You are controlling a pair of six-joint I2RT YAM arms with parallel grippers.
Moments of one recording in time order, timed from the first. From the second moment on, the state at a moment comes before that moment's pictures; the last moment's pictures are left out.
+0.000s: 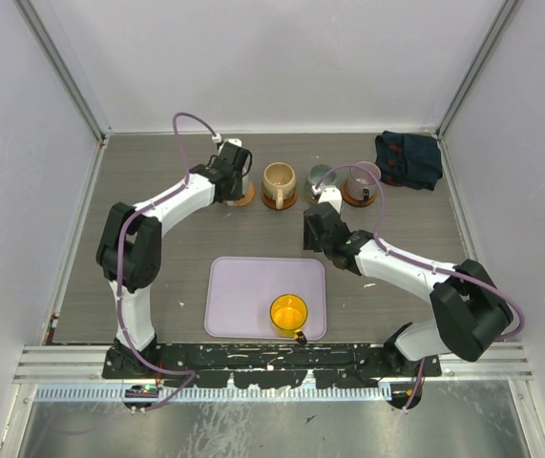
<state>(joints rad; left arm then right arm) -0.51 1.95 1.53 -0.46 -0.33 -0.39 0.67 1.40 0.79 -0.14 0.39 0.45</state>
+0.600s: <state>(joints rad) -0.50 1.95 1.47 -0.36 -0.31 -0.43 0.67 1.40 0.79 -0.14 0.38 0.45</state>
